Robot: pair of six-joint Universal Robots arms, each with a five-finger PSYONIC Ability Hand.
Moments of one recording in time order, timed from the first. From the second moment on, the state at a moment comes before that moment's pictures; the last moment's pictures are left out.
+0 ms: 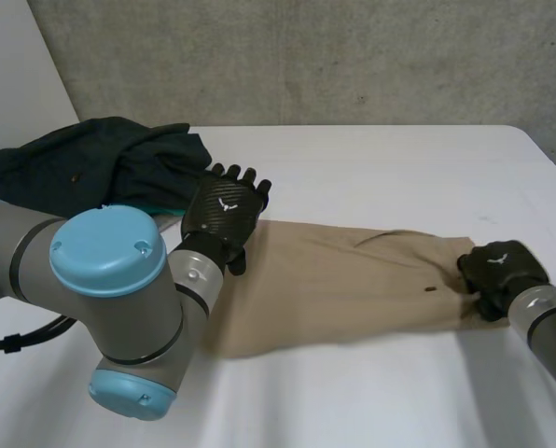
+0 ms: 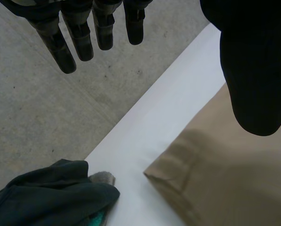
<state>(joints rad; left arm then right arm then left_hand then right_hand) 4.03 -2.03 -1.53 3.48 -1.71 3.60 1.70 -1.26 1.86 -0.16 1.48 2.52 0.19 0.20 0.21 0.20 0.05 1.06 1.17 1.18 1.19 0.96</state>
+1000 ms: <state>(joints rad) 4.06 -1.83 -1.56 3.43 -1.73 3.43 2.02 -1.48 1.75 -0.23 1.26 2.96 0.19 0.20 0.21 0.20 0.05 0.23 0.21 0.21 0.21 0.05</state>
